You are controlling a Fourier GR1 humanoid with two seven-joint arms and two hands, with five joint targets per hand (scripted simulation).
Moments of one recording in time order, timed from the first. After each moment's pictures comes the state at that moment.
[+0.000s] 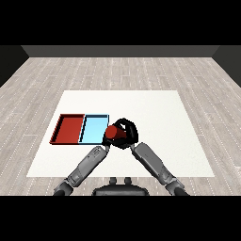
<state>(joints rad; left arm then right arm) -0.43 0.05 -0.57 -1.26 0.15 0.57 -0.18 -0.48 -0.03 0.54 -1.35 -0.34 -0.46 -0.40</state>
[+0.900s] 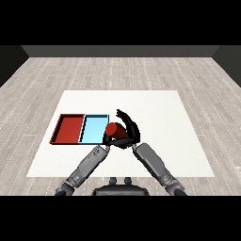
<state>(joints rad) -0.43 0.03 -0.54 -1.29 0.14 0.55 -0.19 -0.45 -0.02 0.49 -1.42 -0.28 -0.37 -0.36</state>
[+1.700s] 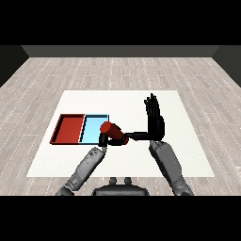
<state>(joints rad) -0.35 0.02 -0.47 -1.29 0.13 0.51 -0.21 -0.39 -0.12 0.28 -1.76 -0.21 -0.38 -0.20</state>
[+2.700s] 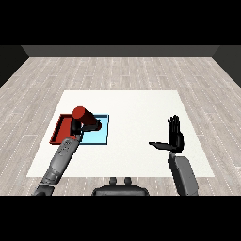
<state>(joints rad) -0.40 0.33 -0.23 -1.40 0.00 0.45 -0.01 -0.05 -0.23 0.05 -1.62 -0.30 -0.15 -0.37</state>
